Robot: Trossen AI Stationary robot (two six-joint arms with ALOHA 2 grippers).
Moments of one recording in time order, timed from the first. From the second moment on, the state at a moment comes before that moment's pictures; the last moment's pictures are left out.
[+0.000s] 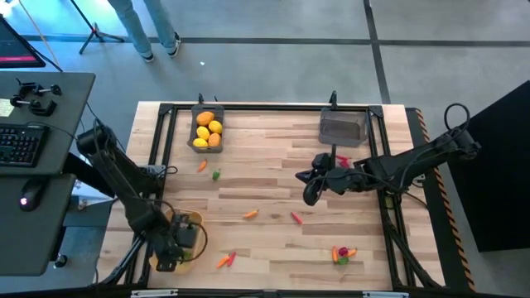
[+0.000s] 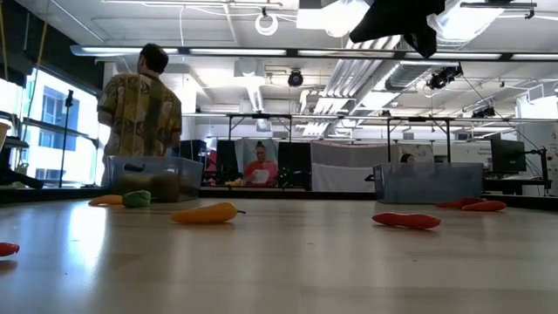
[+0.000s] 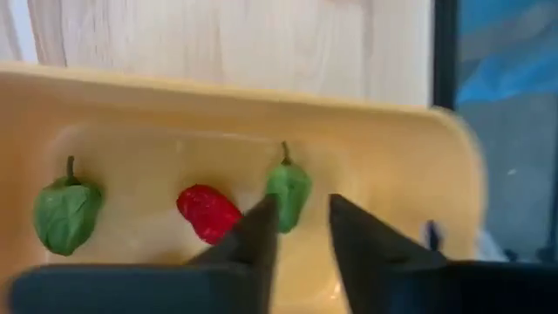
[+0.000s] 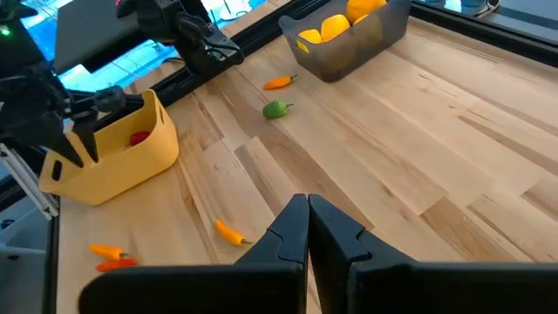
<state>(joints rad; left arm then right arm) -0.95 1.38 0.84 -0.68 0.00 -0.89 0.31 1.24 0.95 -0.32 0.52 0.72</state>
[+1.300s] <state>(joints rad) -0.82 1.44 0.84 -0.46 0.16 -0.87 0.31 1.32 0.95 -0.34 0.50 0.69</state>
